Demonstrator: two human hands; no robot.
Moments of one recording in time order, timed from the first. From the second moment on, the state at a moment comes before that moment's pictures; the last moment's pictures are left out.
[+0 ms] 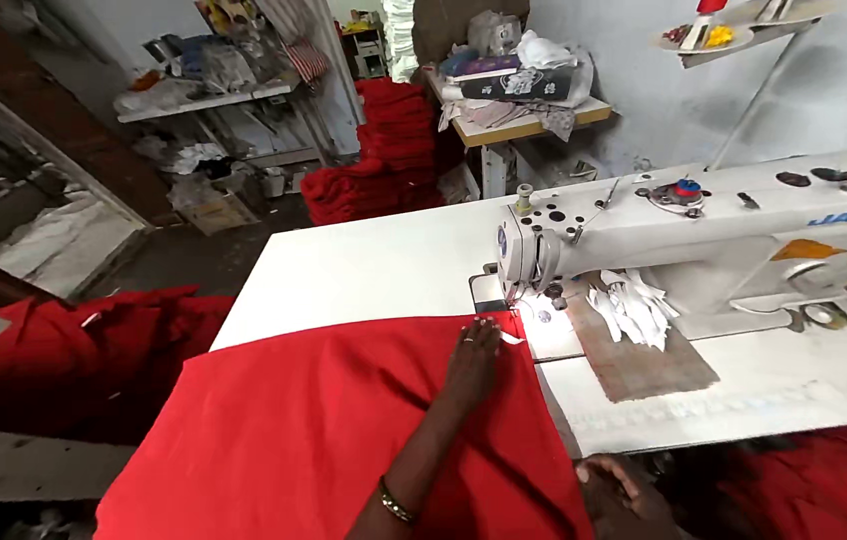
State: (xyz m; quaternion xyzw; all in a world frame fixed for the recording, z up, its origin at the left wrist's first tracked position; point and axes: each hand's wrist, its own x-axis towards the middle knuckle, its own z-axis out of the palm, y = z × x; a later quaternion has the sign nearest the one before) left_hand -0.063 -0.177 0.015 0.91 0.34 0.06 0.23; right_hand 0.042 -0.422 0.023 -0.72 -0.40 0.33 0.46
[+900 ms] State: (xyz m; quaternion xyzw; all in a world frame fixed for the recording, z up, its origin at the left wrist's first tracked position) left_hand -0.083 -0.309 0.019 0.84 0.24 0.19 0.44; right_hand 0.081 -0.236 0.038 -0.80 -0.52 0.18 0.23
